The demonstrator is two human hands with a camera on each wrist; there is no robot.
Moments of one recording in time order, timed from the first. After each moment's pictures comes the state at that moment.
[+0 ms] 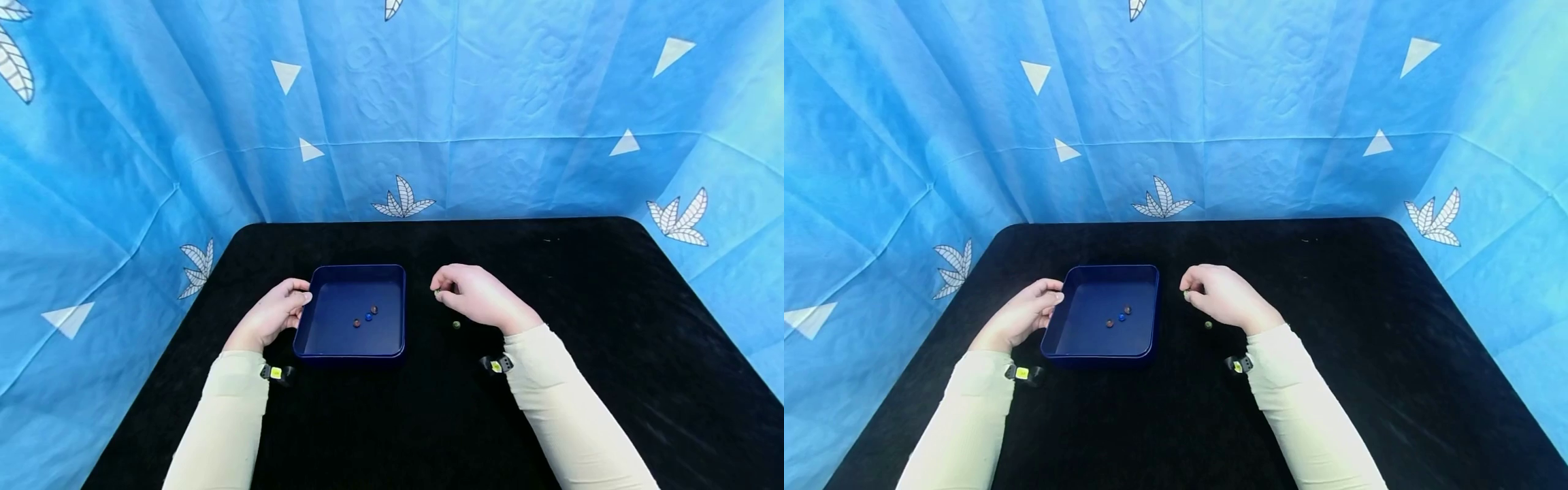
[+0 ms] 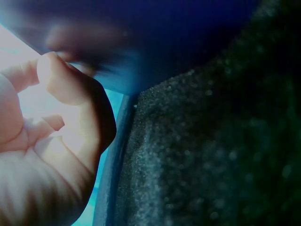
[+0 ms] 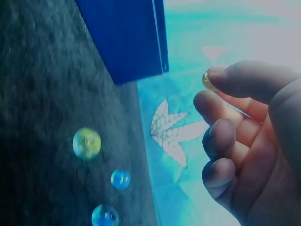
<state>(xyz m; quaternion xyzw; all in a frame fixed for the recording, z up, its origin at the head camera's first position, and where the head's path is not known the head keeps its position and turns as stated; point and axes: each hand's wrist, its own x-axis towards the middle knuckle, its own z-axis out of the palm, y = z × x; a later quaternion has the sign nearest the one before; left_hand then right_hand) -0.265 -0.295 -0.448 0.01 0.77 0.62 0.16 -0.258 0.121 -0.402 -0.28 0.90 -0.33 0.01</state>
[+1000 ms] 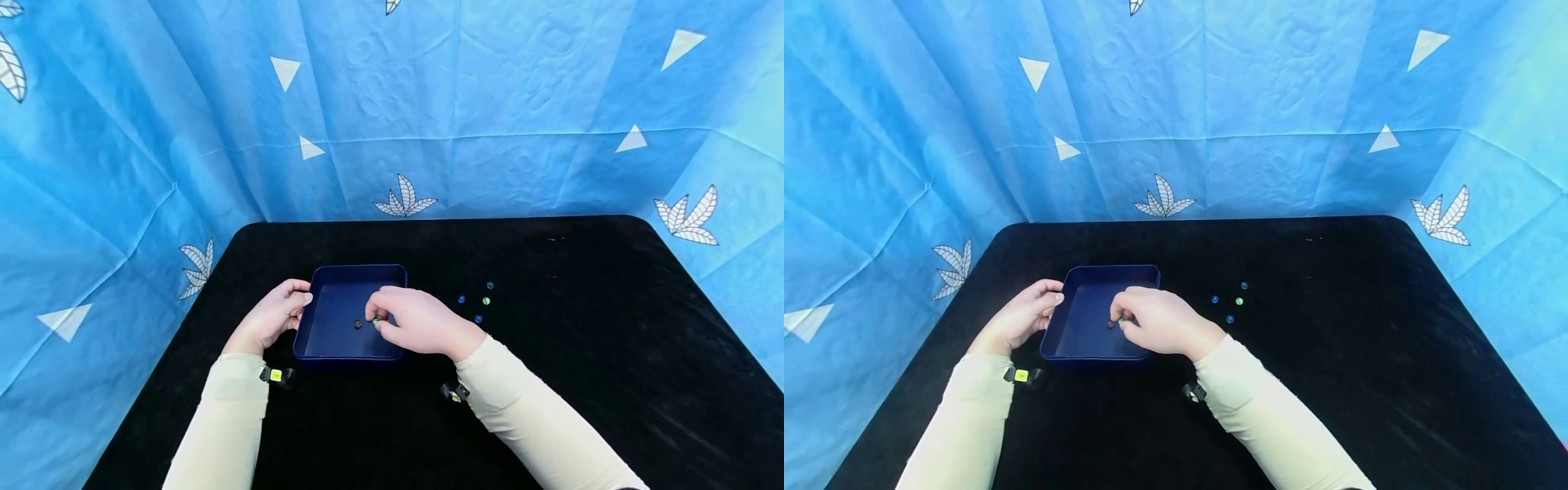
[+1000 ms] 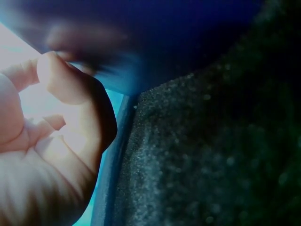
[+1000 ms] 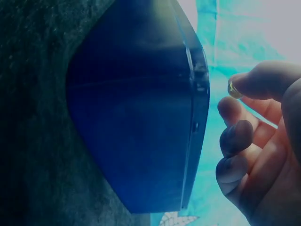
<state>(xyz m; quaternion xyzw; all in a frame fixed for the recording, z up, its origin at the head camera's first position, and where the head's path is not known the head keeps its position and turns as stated) -0.263 -0.294 -0.447 0.01 0.77 0.62 0.16 -0.227 0.033 -0.395 -0.41 0.87 -0.28 0.02</state>
